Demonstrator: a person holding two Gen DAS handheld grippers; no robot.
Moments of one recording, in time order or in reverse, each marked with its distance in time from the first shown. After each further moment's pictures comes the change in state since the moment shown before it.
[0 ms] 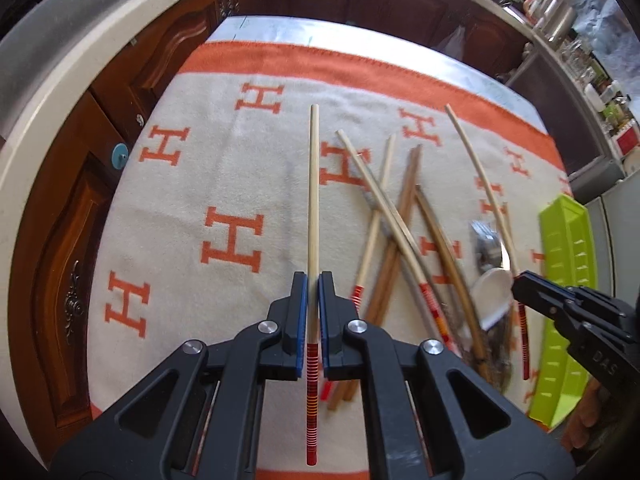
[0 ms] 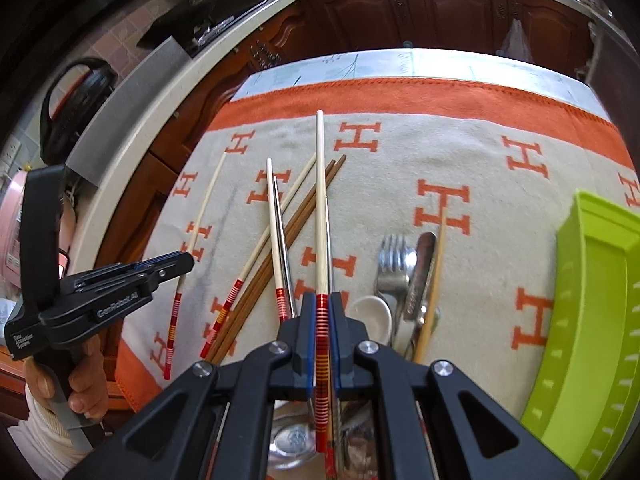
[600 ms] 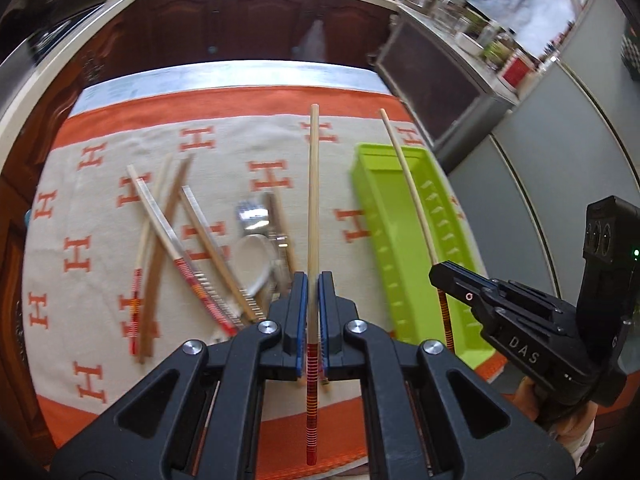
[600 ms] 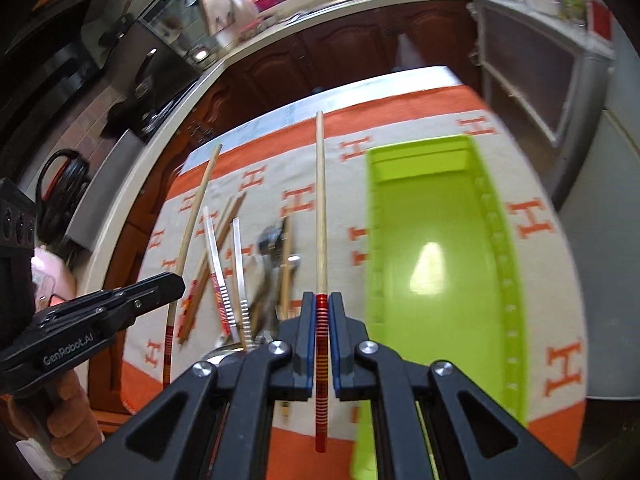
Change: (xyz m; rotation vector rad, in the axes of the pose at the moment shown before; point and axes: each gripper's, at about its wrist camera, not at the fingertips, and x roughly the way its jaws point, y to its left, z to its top) left arm -0.071 -0.193 -0.052 0.274 -0.030 -0.239; right arm -0.116 -0.079 -0.085 0.241 -0.219 -0.127
